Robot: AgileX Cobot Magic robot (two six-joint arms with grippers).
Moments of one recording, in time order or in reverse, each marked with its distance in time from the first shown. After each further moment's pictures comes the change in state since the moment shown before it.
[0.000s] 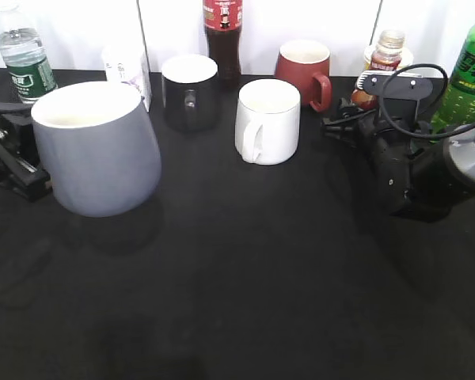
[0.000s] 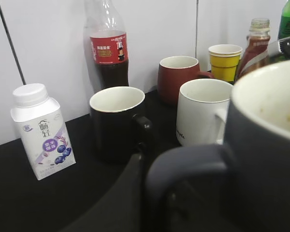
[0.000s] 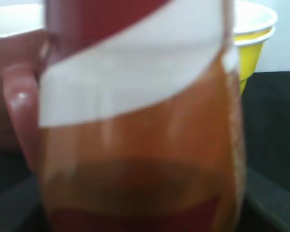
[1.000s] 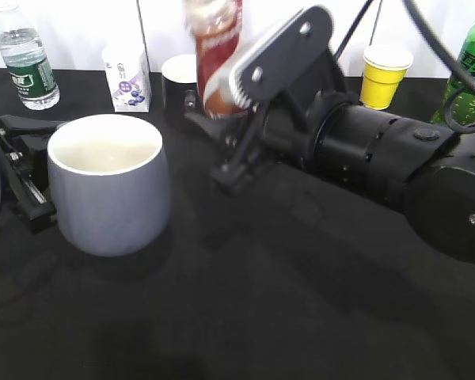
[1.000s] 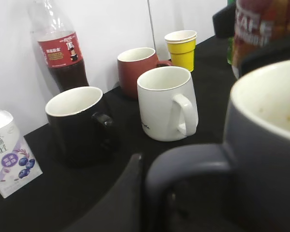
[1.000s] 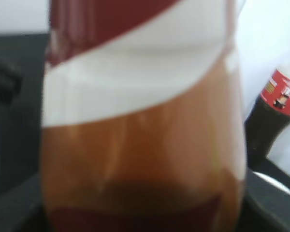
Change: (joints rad) left arm 0.000 0.000 0.000 0.188 -0.018 0.000; right arm 0.408 -0.617 0.229 -0.453 0.463 -0.179
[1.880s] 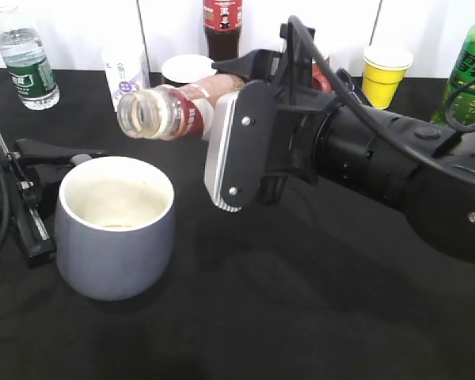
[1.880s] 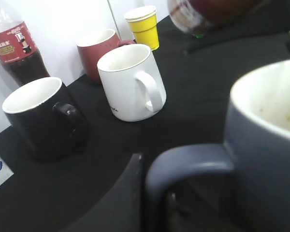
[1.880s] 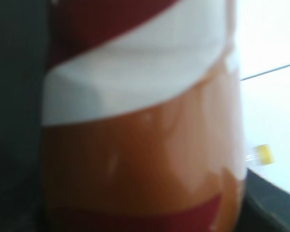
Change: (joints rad) left arm 0.000 0.000 0.000 0.178 0.025 0.000; right arm 0.000 0.000 0.000 0.030 -0.026 -0.874
